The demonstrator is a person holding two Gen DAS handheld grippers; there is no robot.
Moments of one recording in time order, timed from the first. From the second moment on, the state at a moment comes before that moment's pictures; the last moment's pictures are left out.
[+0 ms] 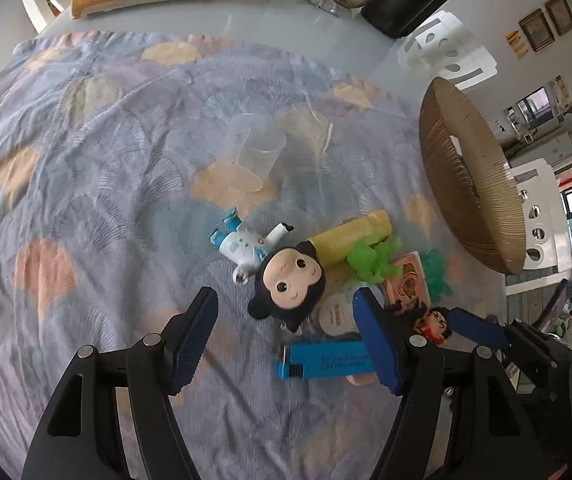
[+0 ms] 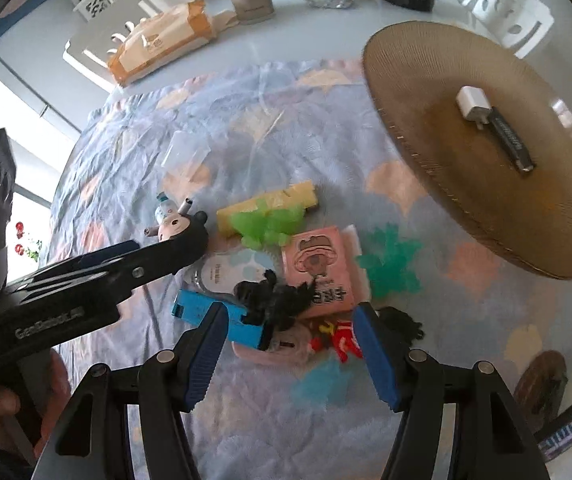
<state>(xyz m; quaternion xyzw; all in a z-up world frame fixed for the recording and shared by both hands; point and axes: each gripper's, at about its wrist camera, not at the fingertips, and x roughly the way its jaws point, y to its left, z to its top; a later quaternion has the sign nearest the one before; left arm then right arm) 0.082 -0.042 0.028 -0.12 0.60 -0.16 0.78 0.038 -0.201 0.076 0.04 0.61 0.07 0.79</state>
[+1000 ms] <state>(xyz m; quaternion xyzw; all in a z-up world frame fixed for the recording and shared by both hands) 0.034 0.005 0.052 -0.14 0.55 -0.15 0.81 -0.012 -0.164 0.083 0.00 0.60 0.17 0.78</state>
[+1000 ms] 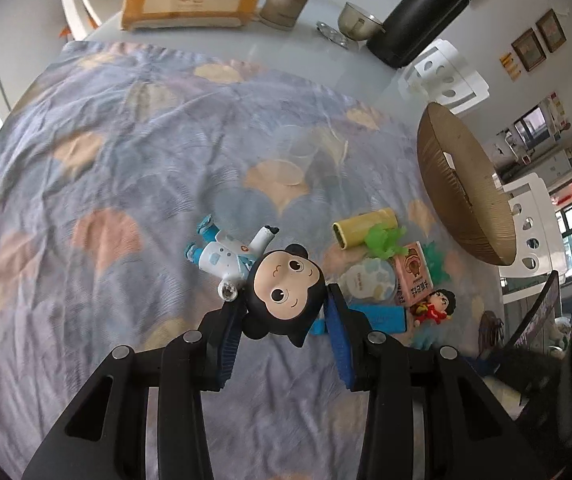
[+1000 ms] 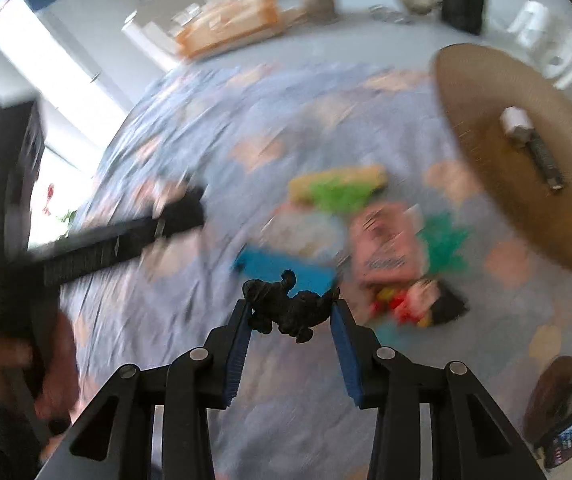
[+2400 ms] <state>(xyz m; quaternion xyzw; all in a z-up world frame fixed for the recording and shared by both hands) 0.073 -0.129 0.156 -0.06 0.46 -0.31 0.83 0.030 -0.269 0.185 0.05 0.49 -0.02 0.87</state>
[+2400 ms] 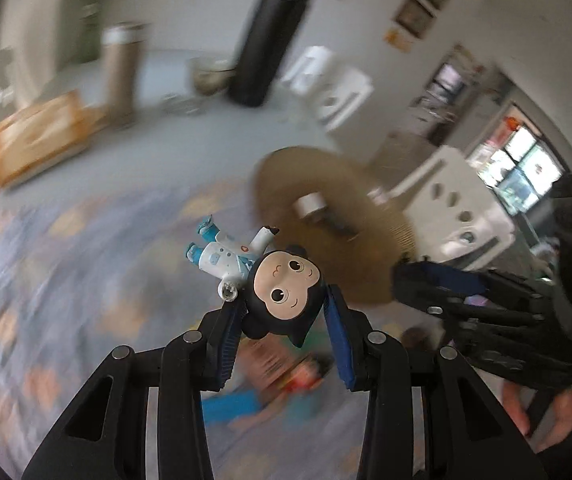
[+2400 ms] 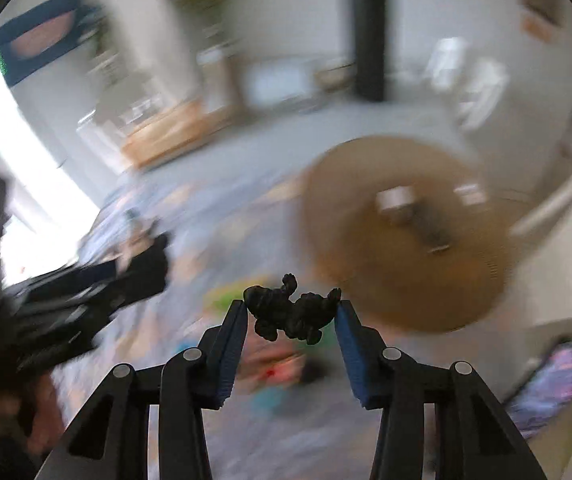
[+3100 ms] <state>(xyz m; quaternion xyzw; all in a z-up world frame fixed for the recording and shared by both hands) 0.116 -0.230 0.099 0.00 0.53 -0.33 0.78 0.057 -0.359 0.109 0.11 0.58 -0.09 0.80</state>
